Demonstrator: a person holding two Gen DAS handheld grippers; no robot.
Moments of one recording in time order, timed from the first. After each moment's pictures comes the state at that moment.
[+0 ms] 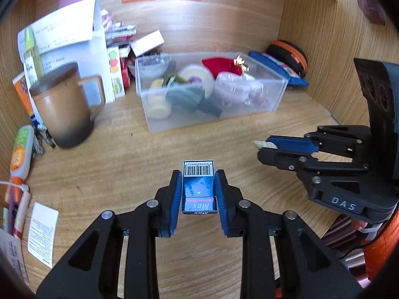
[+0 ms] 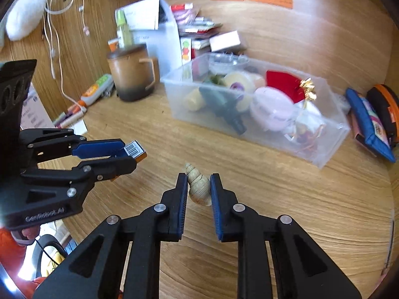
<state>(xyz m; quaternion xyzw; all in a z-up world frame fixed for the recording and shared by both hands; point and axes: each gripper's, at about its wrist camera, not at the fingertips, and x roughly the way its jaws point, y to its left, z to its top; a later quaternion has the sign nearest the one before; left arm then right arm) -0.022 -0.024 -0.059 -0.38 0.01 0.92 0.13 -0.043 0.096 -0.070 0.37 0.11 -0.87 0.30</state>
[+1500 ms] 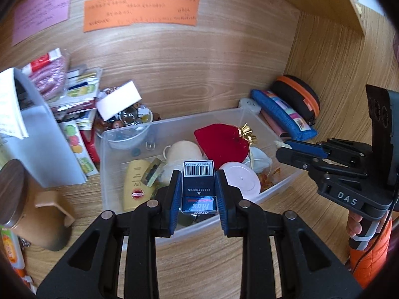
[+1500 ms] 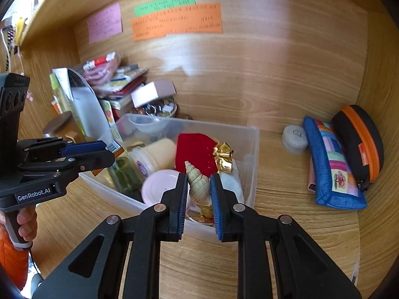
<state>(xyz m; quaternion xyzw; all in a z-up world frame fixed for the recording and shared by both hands) -0.166 0.008 -0.009 -0.36 0.00 0.92 0.16 -0.175 0.155 -0.016 0.34 0.06 -0.91 0.23</state>
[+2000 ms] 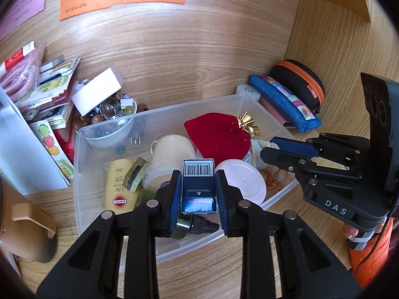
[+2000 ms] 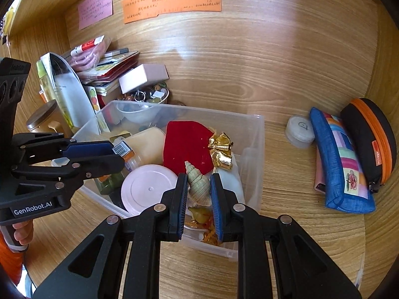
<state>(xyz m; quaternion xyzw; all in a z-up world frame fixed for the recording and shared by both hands) -0.191 0.025 -0.030 -0.39 0.01 0.90 0.17 -0.199 0.145 -0.039 0.36 0.08 -0.90 0.23</state>
